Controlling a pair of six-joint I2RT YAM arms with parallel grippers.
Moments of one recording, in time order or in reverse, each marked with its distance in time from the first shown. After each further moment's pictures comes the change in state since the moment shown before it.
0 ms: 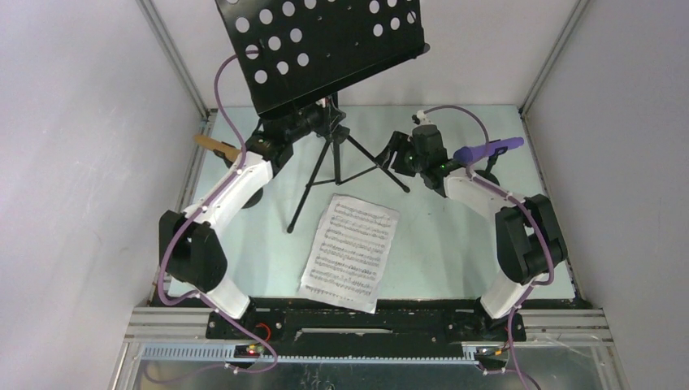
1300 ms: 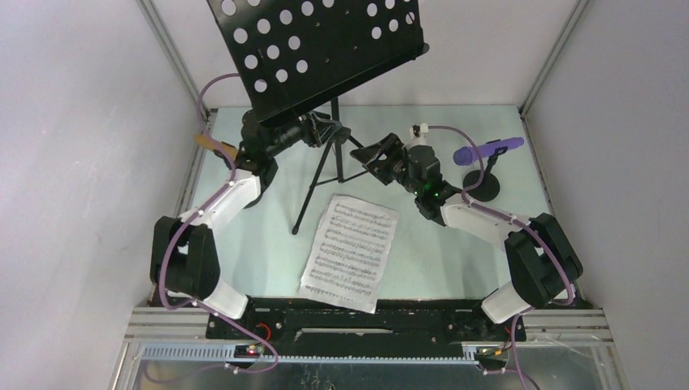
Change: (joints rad) left arm 0.126 -0.087 -0.293 0.428 0.263 -0.174; right arm 0.171 -0.159 -0.214 0.434 0.029 0.472
